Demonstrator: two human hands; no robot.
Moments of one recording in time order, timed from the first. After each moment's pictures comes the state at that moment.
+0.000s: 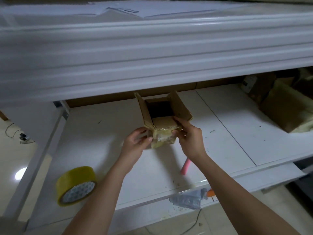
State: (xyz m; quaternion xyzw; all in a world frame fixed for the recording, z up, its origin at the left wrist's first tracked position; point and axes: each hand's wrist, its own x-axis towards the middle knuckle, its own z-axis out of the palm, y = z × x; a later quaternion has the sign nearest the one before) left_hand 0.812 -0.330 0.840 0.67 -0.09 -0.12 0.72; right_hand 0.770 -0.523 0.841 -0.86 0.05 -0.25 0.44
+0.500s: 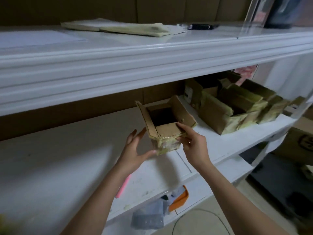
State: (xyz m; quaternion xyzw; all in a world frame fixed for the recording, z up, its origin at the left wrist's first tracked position) left_hand 0.779 -0.513 0.858 0.83 -0.28 -0.12 0.46; right_hand 0.674 -0.709 0.866 -0.85 0.13 -0.33 0.38
